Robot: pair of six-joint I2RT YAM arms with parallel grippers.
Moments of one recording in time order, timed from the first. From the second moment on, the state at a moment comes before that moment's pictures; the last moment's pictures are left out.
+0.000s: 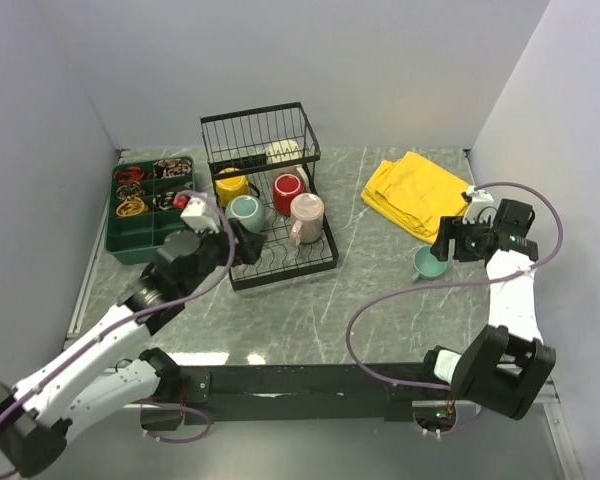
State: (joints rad) left arm -0.67 0.86 0.72 -0.07 -0.17 -0.54; right arm -0.42 1.15 0.93 -0.68 -0.53 -0.34
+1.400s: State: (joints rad) left arm -0.63 1.13 0.44 0.83 0.44 -1.52; right arm -0.42 1.38 1.08 -0.74 -0.80 -0.30
